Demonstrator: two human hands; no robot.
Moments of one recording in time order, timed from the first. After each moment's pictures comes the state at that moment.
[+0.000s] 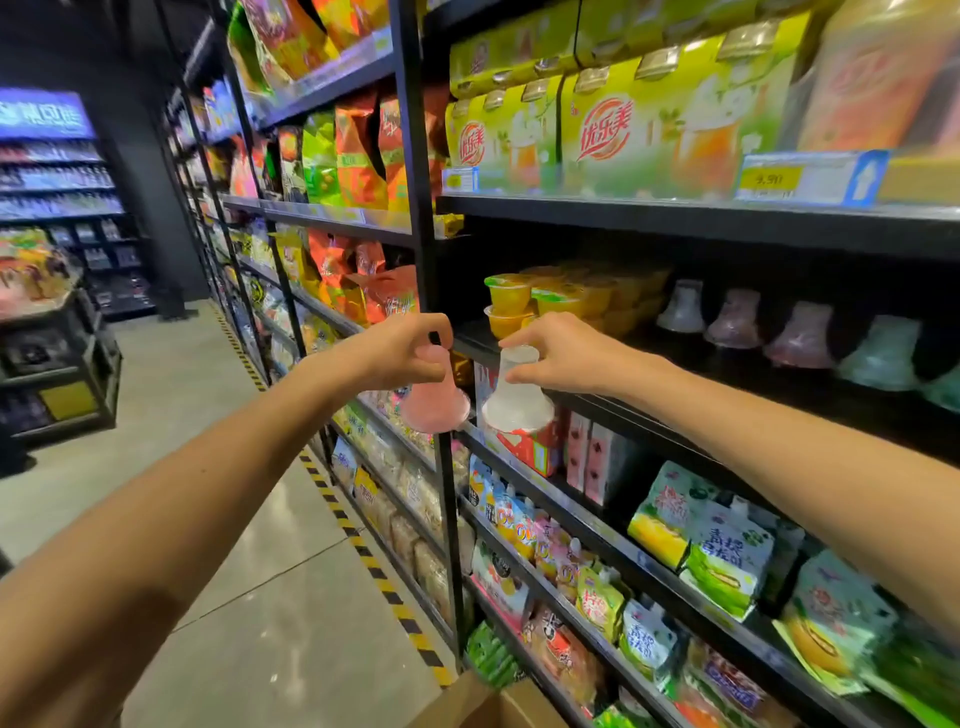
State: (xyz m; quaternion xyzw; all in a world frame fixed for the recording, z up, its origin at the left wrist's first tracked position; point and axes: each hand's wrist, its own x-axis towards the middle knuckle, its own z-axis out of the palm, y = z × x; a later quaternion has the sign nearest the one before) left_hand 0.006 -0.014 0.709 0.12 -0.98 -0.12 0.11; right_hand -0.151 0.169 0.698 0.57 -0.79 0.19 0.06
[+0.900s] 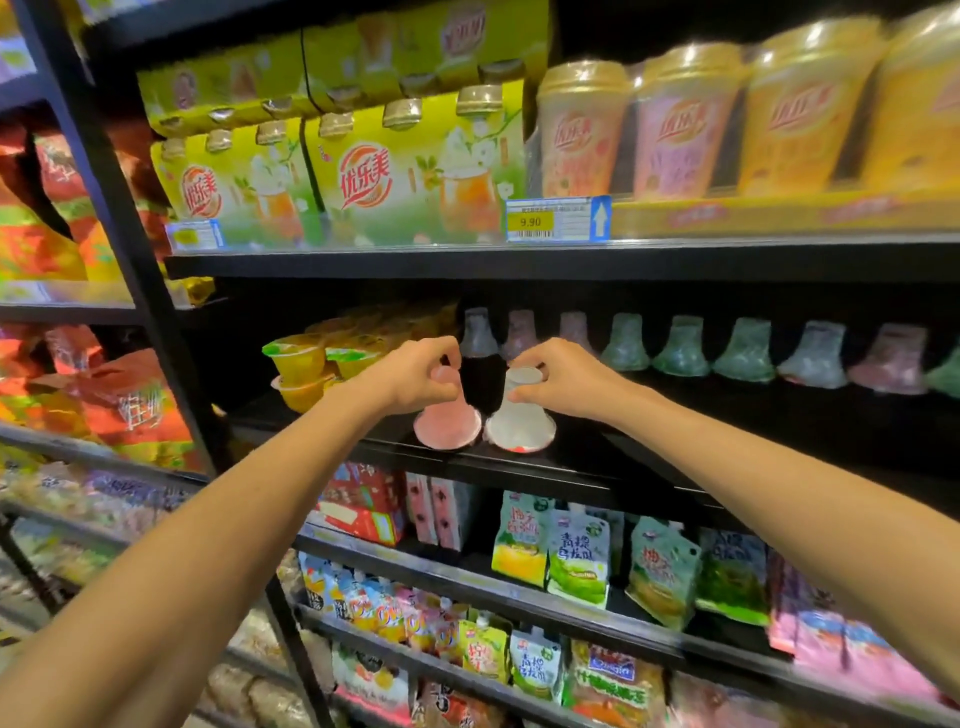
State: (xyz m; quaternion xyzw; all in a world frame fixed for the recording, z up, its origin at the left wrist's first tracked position) left_hand -0.201 0.085 0.704 -0.11 -0.98 -0.13 0.12; right_hand -0.232 0.310 0.686 0.29 -0.91 0.28 0.10
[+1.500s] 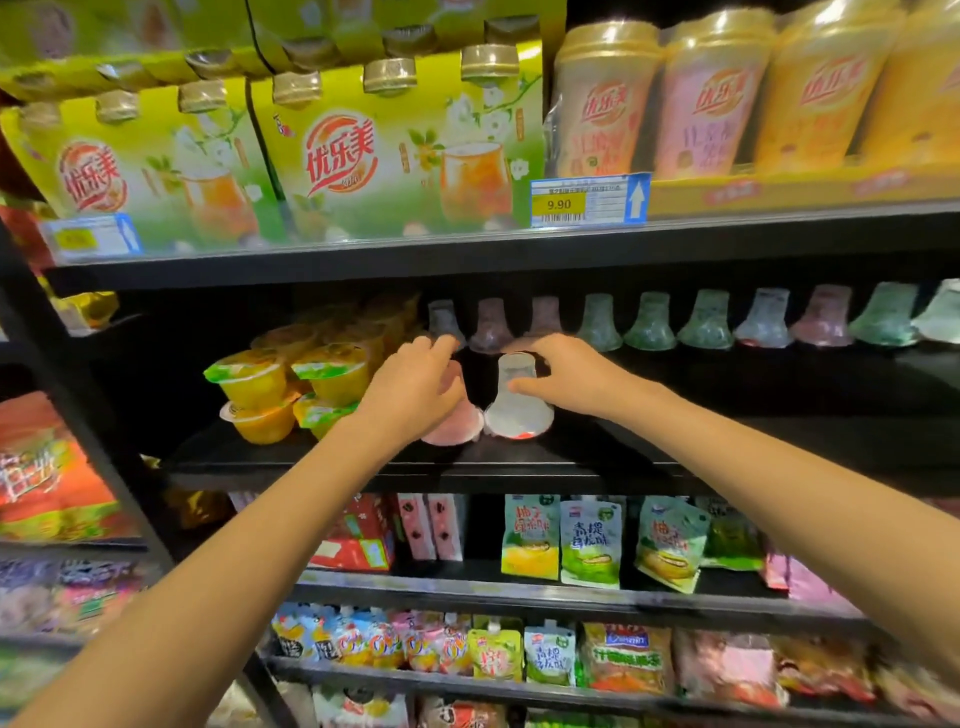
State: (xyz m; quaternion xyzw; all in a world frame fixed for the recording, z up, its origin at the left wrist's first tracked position) left_hand -0.233 0.065 0.677 -0.18 -0.95 -0.08 0.26; right_hand -0.242 0.282 0.676 0.16 -0.95 0.24 0.13
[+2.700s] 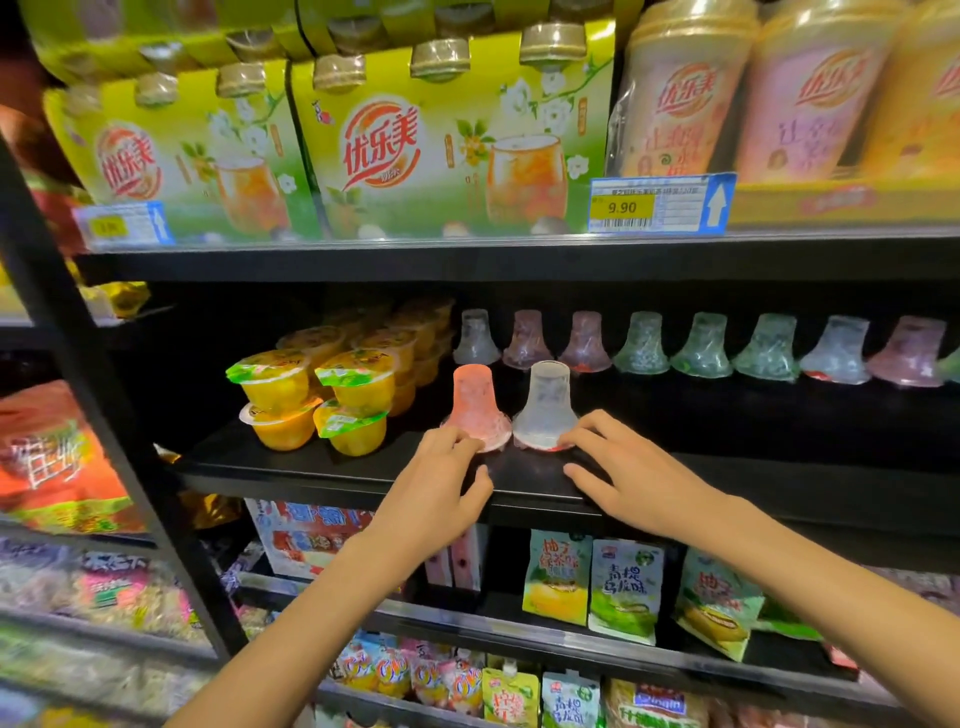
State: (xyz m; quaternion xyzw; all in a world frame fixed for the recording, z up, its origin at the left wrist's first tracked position) left_hand -0.213 0.046 0.593 -0.23 -0.92 -0.19 0.24; right_hand -0.218 0.303 0.607 0.27 -0.94 0.13 0.16
